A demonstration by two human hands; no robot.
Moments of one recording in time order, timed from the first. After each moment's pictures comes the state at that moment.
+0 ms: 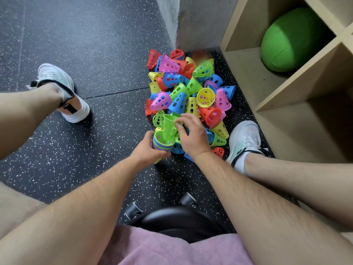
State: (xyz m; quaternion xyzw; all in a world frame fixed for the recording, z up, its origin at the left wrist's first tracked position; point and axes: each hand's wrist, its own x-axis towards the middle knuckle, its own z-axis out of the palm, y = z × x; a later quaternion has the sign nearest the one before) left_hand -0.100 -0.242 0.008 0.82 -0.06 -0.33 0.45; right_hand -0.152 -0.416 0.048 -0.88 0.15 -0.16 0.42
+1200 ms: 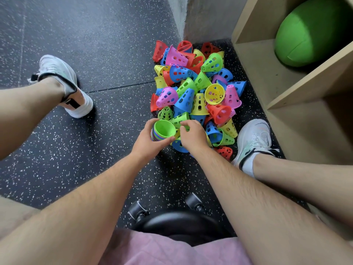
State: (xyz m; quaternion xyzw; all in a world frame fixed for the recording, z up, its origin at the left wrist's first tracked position) left_hand -0.085 -0.238 0.005 0.83 -0.06 -0.25 0.50; right_hand -0.124 -0.407 0.025 -0.85 0.32 0.06 0.42
